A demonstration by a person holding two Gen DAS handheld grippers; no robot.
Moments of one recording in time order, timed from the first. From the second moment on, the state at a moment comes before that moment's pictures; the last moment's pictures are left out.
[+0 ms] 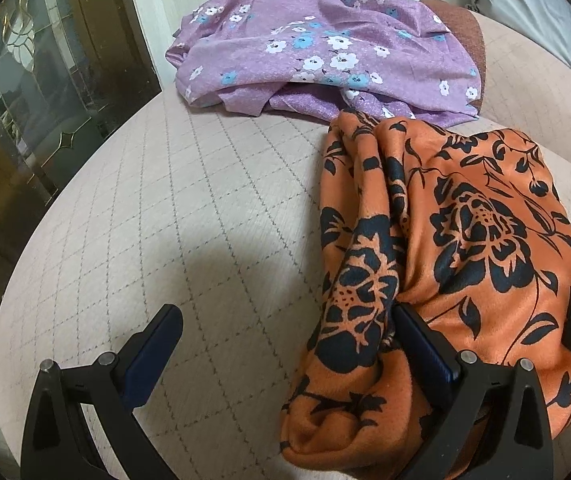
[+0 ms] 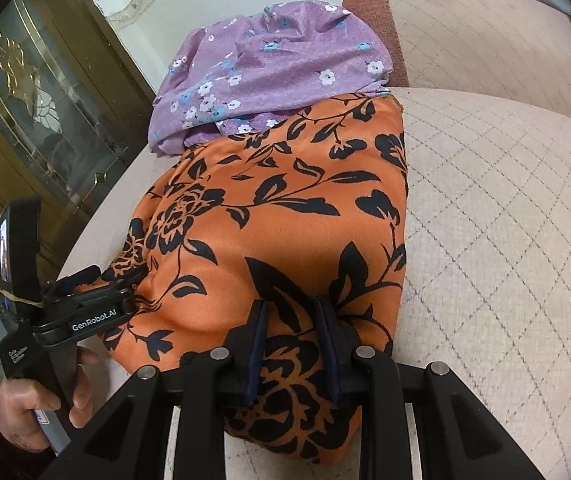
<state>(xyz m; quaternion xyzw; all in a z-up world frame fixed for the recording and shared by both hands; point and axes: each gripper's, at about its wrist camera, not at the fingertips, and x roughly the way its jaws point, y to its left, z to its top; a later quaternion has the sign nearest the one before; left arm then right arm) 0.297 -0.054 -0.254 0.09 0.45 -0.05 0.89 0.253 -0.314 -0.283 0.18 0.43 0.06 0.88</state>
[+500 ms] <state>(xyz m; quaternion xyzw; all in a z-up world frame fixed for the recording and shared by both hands) 0.287 -0.038 -0.224 0.05 0.43 -0.05 0.90 0.254 -0.327 -0.284 0.23 0.44 0.08 0.86</state>
